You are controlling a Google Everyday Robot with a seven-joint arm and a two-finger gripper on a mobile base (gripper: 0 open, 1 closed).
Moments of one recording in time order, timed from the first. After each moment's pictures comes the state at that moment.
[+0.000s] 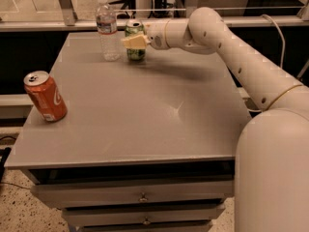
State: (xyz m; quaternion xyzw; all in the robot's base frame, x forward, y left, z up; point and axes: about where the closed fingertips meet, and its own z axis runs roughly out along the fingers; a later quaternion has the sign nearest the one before) arm 0.805 0.047 0.898 -0.42 0.67 0.29 0.54
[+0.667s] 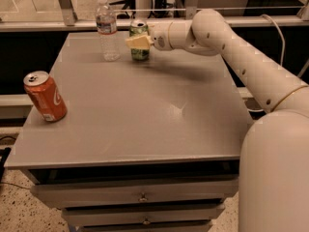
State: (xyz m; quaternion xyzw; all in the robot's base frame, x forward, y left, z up) arm 0.807 0.035 0.894 -0.40 0.68 0.29 0.54
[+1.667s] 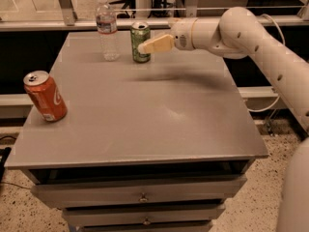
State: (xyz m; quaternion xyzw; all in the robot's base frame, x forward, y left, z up) arm 0.769 -0.023 0.921 -0.39 0.67 0.29 0.56
